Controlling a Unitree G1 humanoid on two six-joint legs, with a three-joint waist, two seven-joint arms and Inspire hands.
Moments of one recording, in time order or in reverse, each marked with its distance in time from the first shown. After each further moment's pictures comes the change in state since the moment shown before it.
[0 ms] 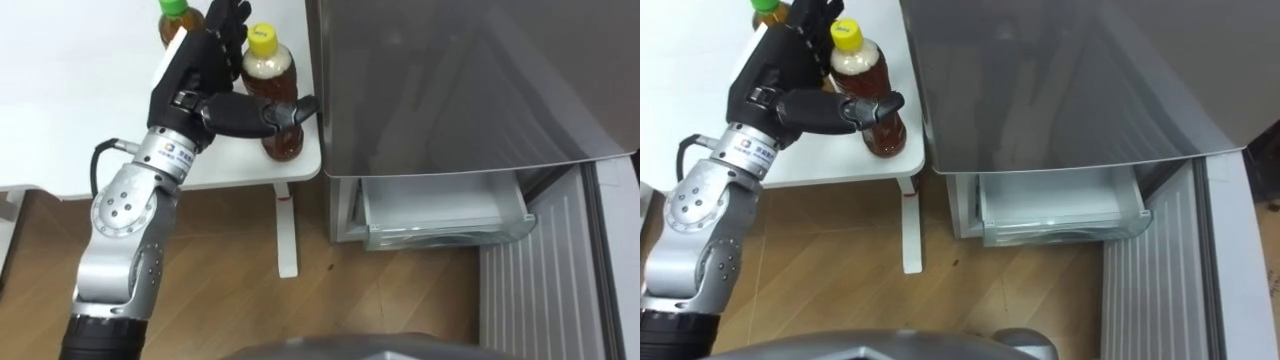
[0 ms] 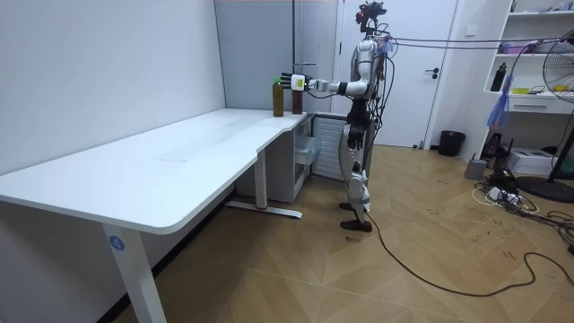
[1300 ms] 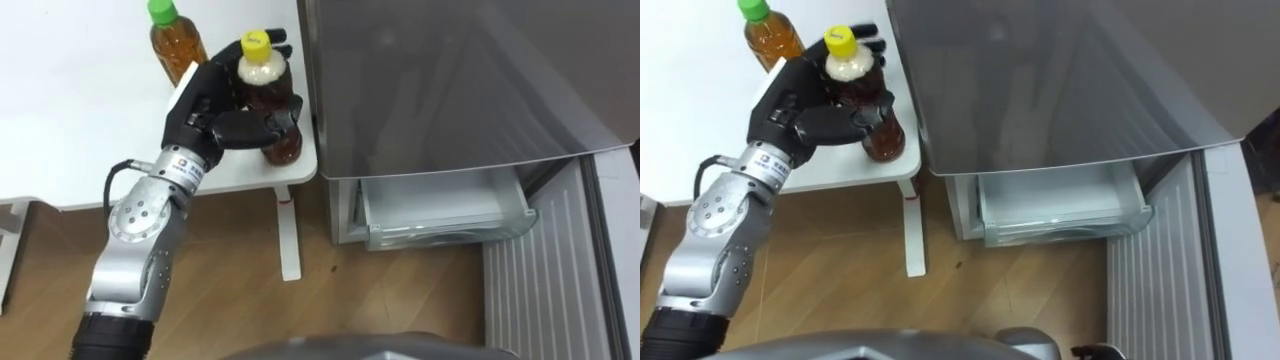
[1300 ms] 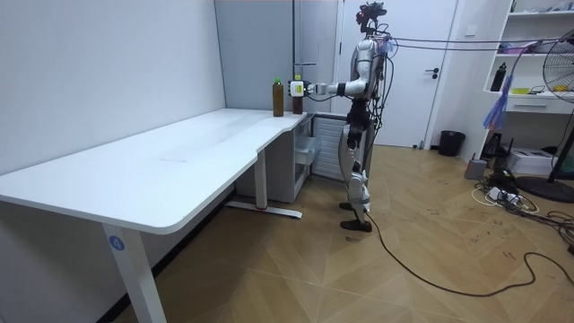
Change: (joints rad) left arm -0.002 0.001 -0.046 0.120 0.001 0.007 0.042; right arm 0.000 -0.017 0.011 -0.047 0.038 -0.003 -0.067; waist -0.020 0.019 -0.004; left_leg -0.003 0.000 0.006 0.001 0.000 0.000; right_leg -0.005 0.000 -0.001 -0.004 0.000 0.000
